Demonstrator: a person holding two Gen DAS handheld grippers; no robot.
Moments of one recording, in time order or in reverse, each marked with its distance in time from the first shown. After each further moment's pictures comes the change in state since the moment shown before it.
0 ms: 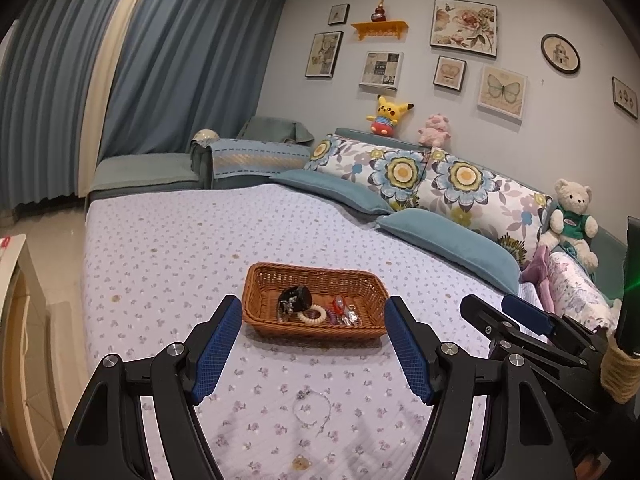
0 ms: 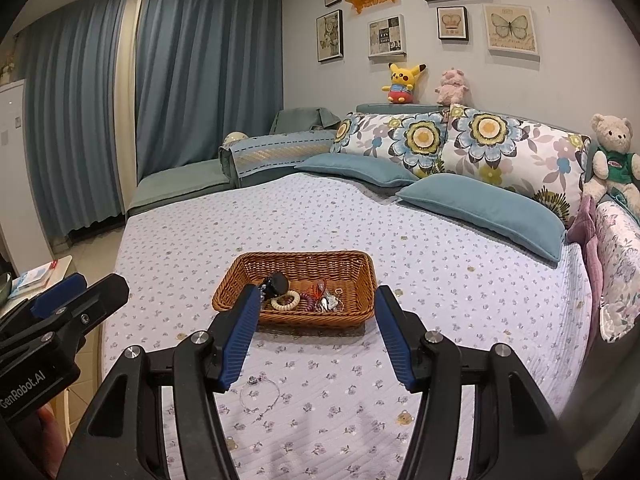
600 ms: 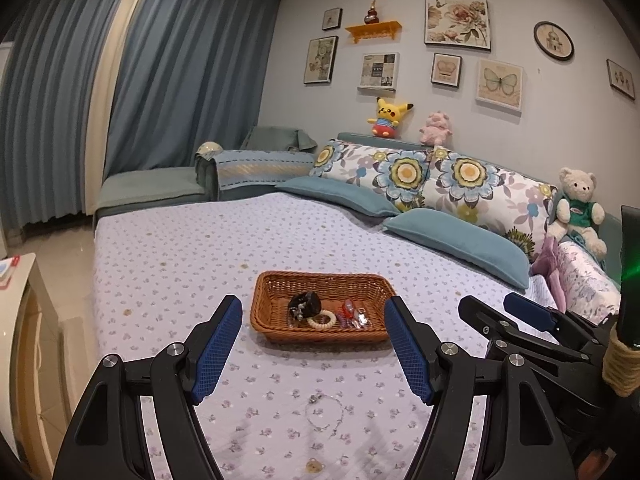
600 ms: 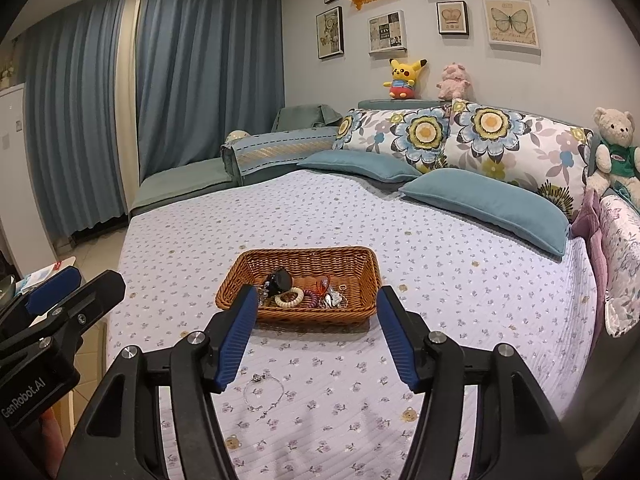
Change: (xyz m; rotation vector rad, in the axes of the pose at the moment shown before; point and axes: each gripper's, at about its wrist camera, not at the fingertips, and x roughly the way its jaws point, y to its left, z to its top) left arm -0.006 -0.008 0.000 0.060 -0.028 0.044; right arm 0.003 -0.001 -0.005 0.013 0.009 0.017
